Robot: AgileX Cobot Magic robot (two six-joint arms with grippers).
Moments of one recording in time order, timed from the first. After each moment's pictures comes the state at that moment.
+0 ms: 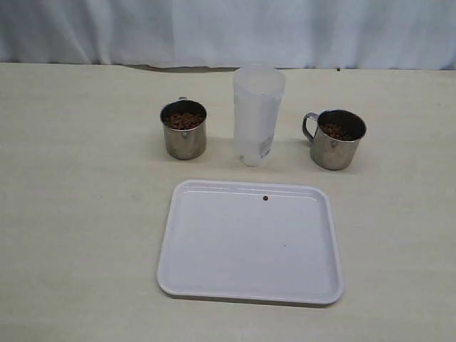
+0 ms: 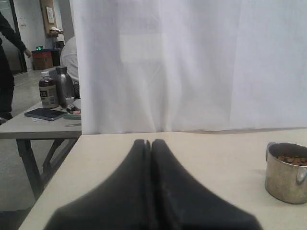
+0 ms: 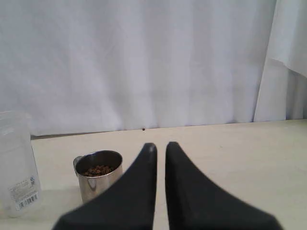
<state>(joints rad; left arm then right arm) 0.01 0.00 0.00 0.02 0.07 0.06 0.05 0.00 0.00 0.02 0.10 0.00</state>
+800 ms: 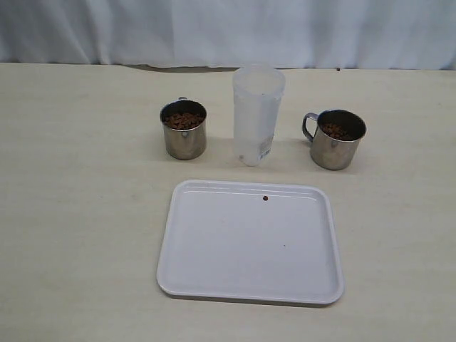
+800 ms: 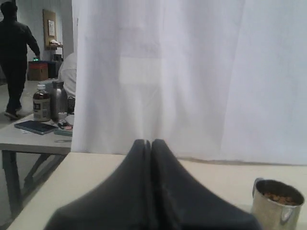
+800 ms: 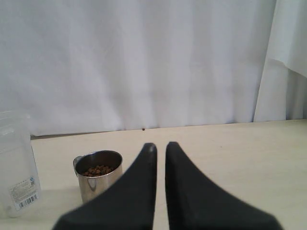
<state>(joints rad) 0.01 0.00 0.00 -0.05 -0.02 0.03 0.05 0.00 0.00 0.02 0.10 0.00</state>
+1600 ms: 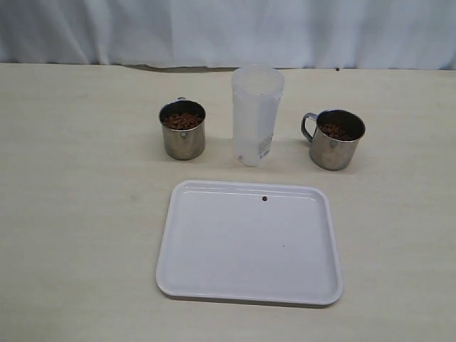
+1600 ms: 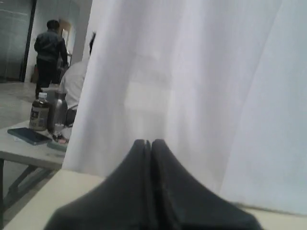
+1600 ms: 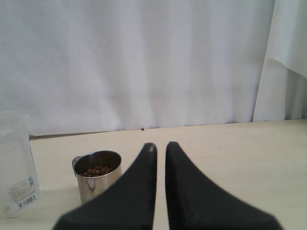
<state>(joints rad) 0.01 0.45 0.00 -0.12 -0.53 -0.07 0.05 0.00 0.00 0.02 0.10 0.00</state>
